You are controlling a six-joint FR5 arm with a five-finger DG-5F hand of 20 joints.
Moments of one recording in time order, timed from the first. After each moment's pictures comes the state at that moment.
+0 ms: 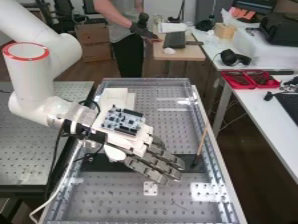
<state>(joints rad) 1.34 -2.03 -1.77 -2.74 -1.57 -0.72</state>
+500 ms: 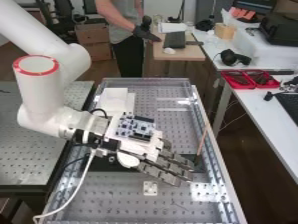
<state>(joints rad) 1.32 -2.11 -1.70 -2.73 -1.66 -0.75</state>
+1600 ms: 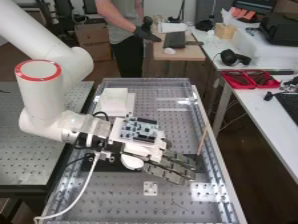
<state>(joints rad) 1.31 -2.14 -1.67 -2.73 -1.72 -0.77</state>
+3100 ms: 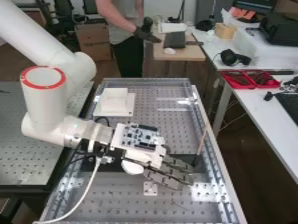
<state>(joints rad) 1.30 -2.17 -1.66 -2.75 -1.73 -0.76</state>
